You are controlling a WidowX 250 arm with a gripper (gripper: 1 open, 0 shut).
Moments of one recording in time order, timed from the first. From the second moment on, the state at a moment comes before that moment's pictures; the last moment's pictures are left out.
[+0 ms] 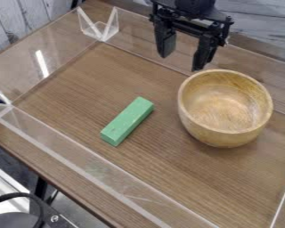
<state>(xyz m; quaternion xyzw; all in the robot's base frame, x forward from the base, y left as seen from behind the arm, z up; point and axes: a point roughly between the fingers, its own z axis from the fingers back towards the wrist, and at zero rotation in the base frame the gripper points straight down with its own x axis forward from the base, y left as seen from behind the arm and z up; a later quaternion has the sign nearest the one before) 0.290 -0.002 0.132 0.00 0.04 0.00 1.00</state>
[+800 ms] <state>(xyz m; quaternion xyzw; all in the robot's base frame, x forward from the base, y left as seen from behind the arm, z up) 0.217 0.053 0.079 0.00 0.07 0.01 1.00</state>
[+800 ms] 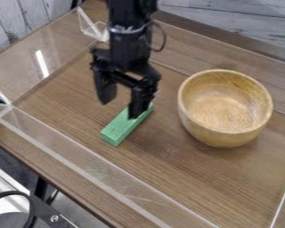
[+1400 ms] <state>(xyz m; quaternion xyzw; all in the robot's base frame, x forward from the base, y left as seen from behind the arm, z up) 0.205 0.061 0.053 0.01 0.06 0.01 1.00</state>
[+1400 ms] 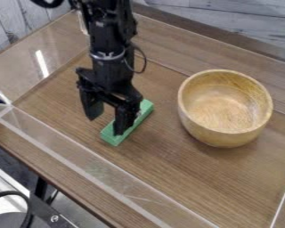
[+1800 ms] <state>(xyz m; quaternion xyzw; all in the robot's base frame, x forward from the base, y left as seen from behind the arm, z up) 0.205 0.058 0.034 0.00 0.05 0.01 1.00</state>
